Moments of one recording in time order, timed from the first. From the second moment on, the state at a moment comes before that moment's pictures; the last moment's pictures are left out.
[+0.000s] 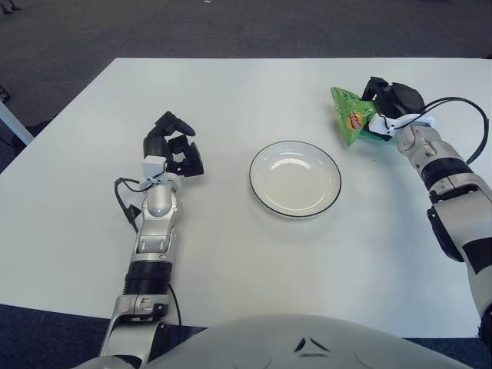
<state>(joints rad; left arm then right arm) -0.12 0.08 0.07 0.08 0.01 -0.25 0.23 -0.91 -0.58 0.39 1.08 -0.61 -0.34 -0.37</state>
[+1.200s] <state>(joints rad) -0.14 0.07 0.07 0.11 0.01 -0.25 0.23 -0.82 -0.55 0.17 0.36 -0.42 -0.38 -0.08</state>
